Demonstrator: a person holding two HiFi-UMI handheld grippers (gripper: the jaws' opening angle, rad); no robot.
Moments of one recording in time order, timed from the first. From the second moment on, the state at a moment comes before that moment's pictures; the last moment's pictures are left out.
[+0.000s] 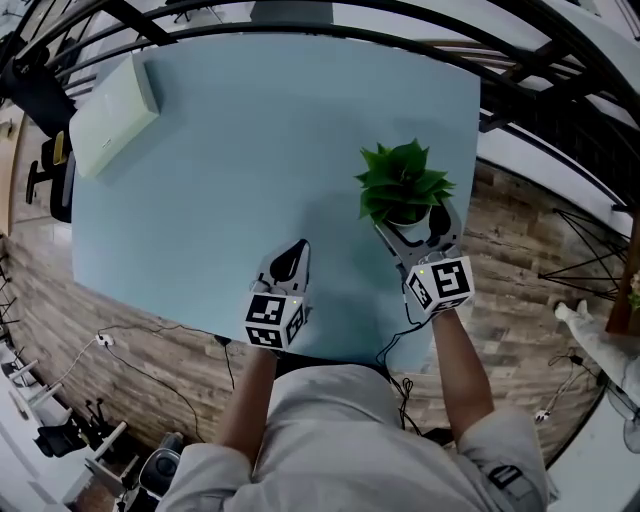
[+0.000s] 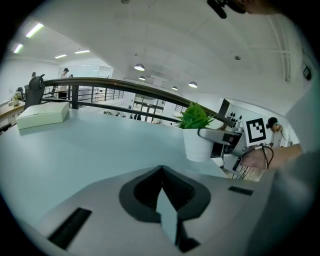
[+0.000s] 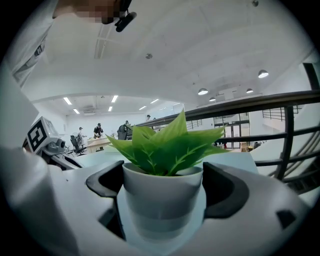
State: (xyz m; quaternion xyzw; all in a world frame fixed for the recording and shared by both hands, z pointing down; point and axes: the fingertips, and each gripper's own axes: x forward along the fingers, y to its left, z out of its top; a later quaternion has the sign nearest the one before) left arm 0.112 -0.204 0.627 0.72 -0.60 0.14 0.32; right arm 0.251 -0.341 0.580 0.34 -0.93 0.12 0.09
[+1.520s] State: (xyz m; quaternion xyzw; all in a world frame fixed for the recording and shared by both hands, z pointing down) left arm 0.128 -0.199 0.641 0.73 -0.58 0.15 0.33; right arm 0.246 -0.346 0.627 0.36 -0.92 0.10 0.13
